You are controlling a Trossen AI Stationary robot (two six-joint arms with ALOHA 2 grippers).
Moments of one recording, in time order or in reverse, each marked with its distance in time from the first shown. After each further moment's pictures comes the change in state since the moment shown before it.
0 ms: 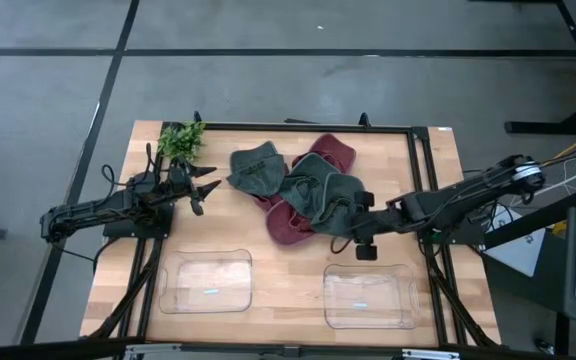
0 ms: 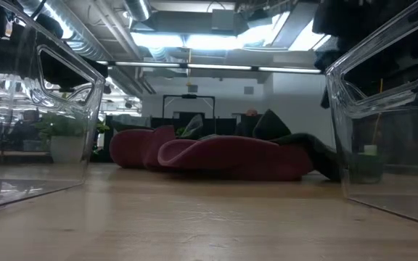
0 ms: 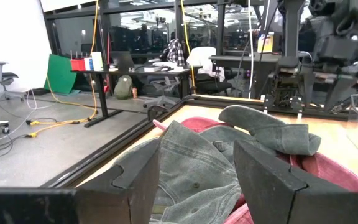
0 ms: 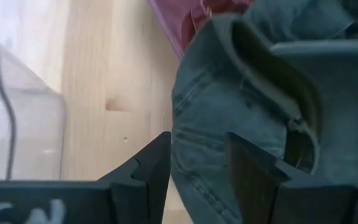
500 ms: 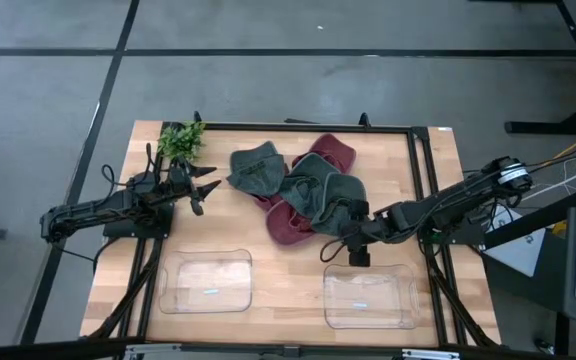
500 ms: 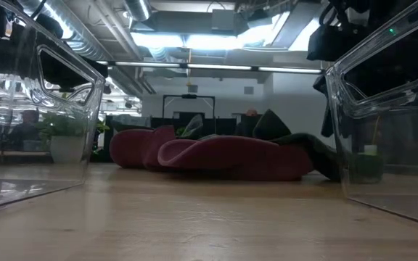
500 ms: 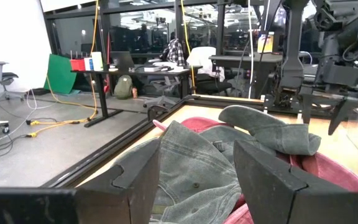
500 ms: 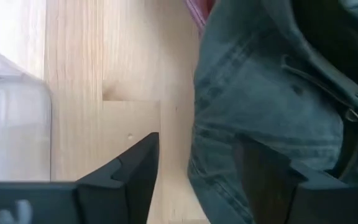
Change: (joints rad) left arm 0.000 0.000 0.000 0.000 0.000 0.000; right arm 0.024 0.145 -0.023 0.084 0.001 0.060
